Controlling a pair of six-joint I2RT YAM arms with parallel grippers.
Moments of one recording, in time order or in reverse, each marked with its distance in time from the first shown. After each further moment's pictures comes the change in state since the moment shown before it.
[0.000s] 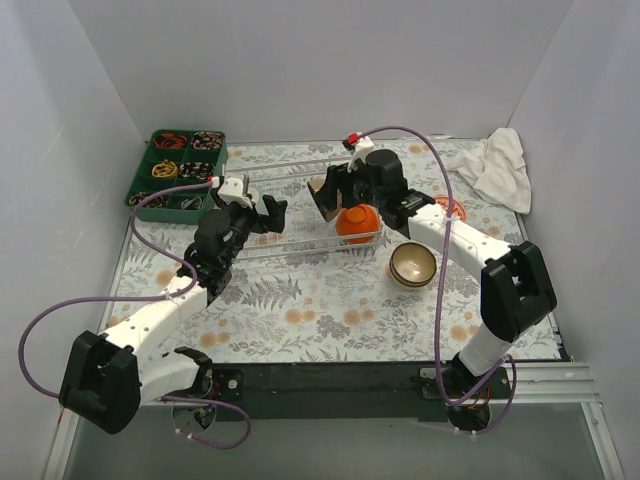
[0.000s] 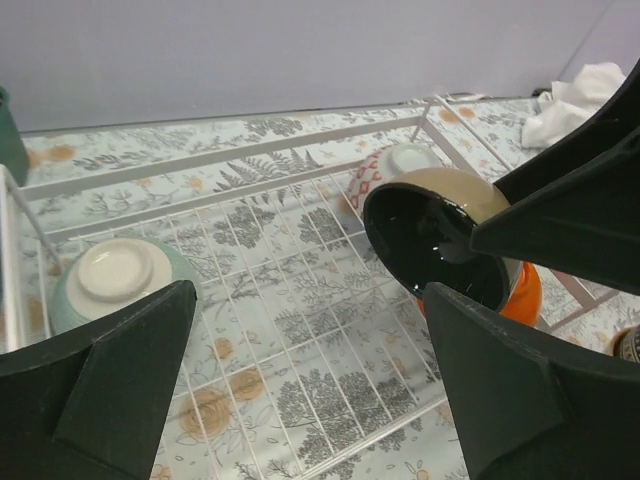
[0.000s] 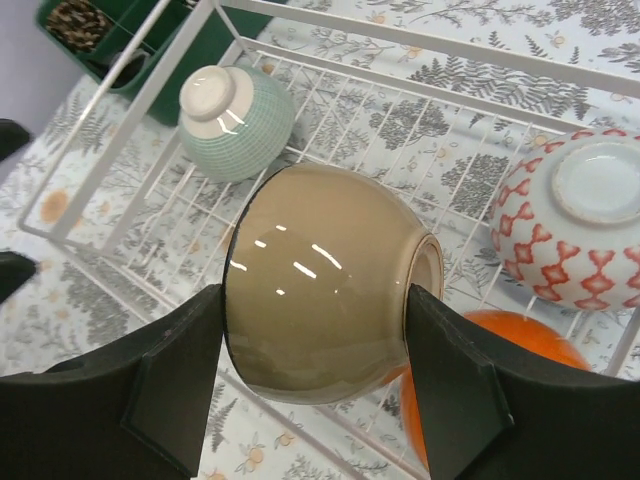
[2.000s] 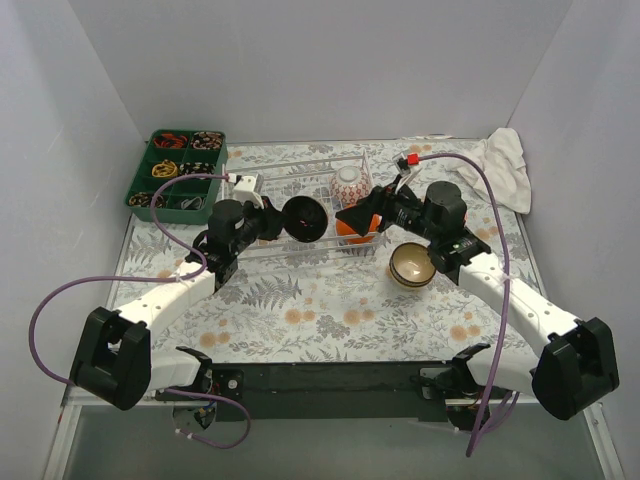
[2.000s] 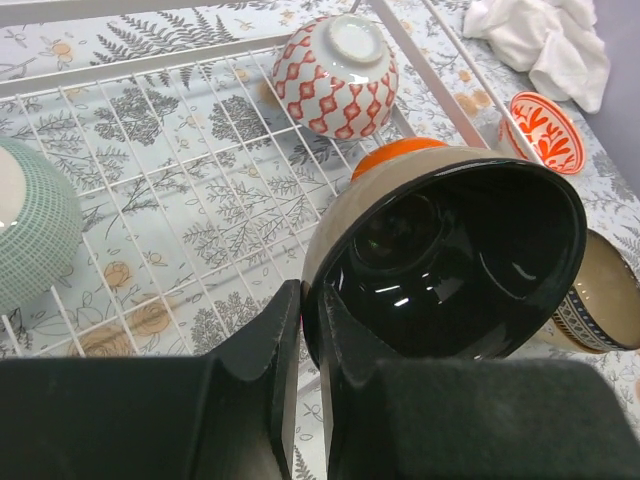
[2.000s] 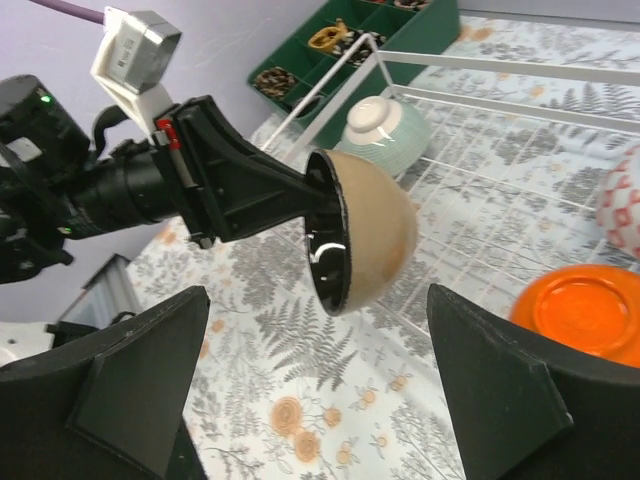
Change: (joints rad) left arm 0.012 0.147 0.071 -0.145 0.242 -0.173; right arm -0.104 -0.479 -0.428 0.260 -0.299 0.244
